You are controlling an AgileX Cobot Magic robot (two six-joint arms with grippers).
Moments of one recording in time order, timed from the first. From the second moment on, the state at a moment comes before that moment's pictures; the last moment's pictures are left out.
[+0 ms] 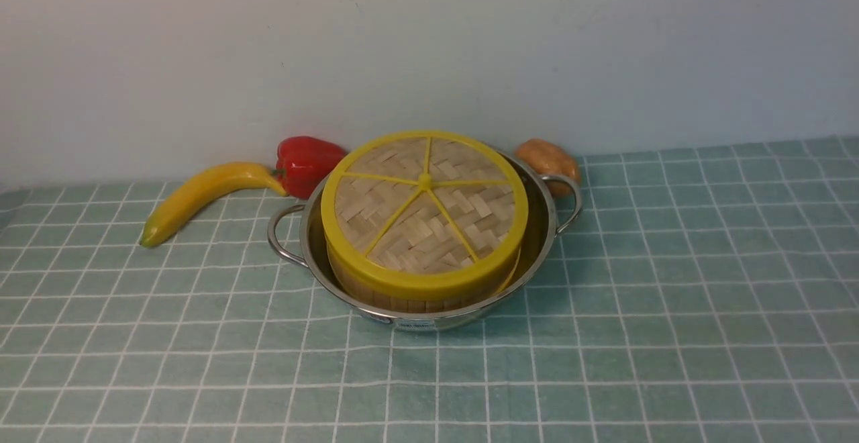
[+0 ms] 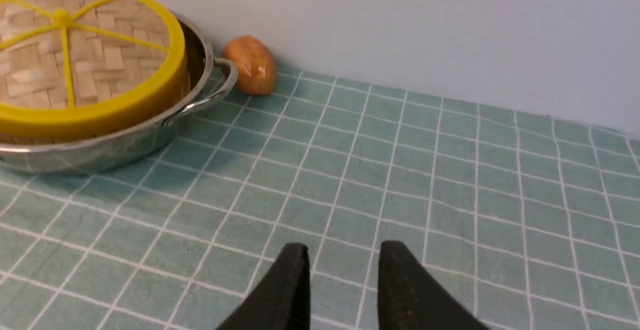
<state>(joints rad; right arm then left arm) 0.42 0.36 -0.49 -0.39 0.75 0.41 -0.53 1.53 -2.06 0.35 1.21 -0.10</state>
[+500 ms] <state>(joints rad) 0.42 0.36 -0.48 -0.28 0.63 0.42 -0.53 0.80 -1.04 0.33 0.86 -0.20</state>
